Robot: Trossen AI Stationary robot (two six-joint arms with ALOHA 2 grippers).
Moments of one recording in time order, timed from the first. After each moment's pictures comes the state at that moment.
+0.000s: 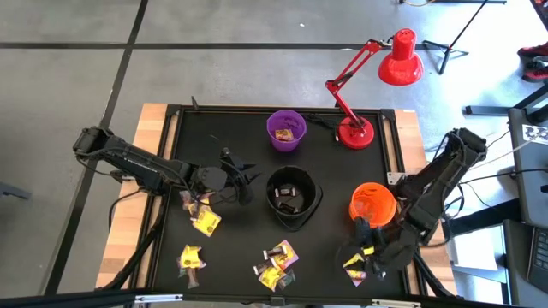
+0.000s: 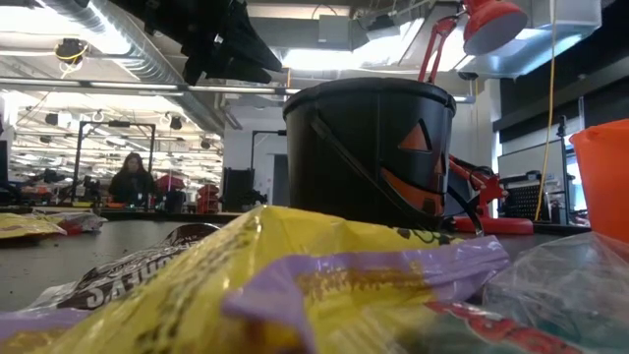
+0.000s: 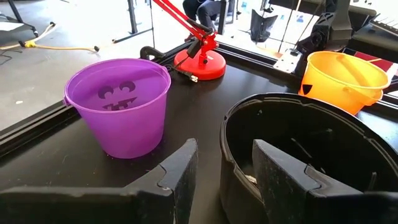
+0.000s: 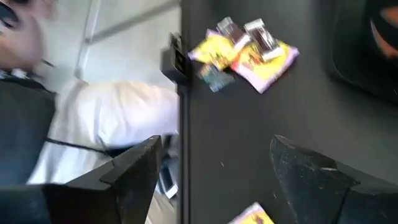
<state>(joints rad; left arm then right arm) -0.22 1.28 0.73 0.10 -0.69 -0.41 0.90 1.28 1.01 -0.50 0.30 0.95</state>
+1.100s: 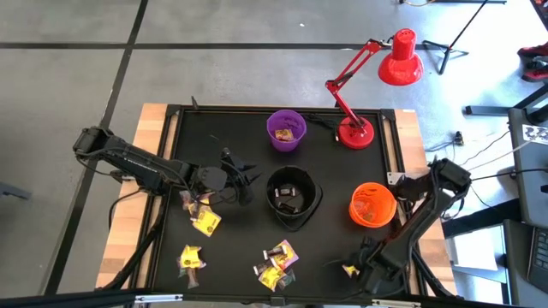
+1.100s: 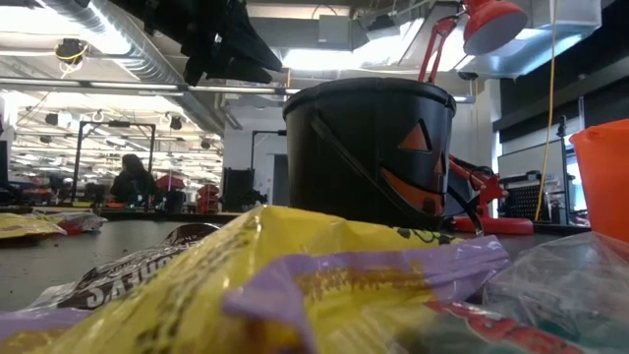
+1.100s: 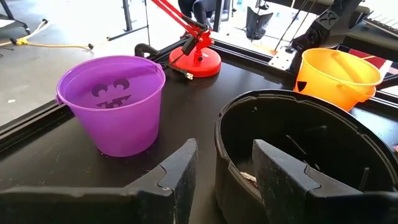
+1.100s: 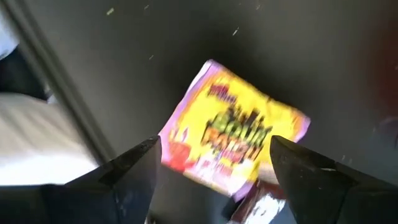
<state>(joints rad) -0.22 1.28 0.73 0.10 -0.67 -0.41 0.95 1.72 1.10 -0.76 -0.04 1.35</state>
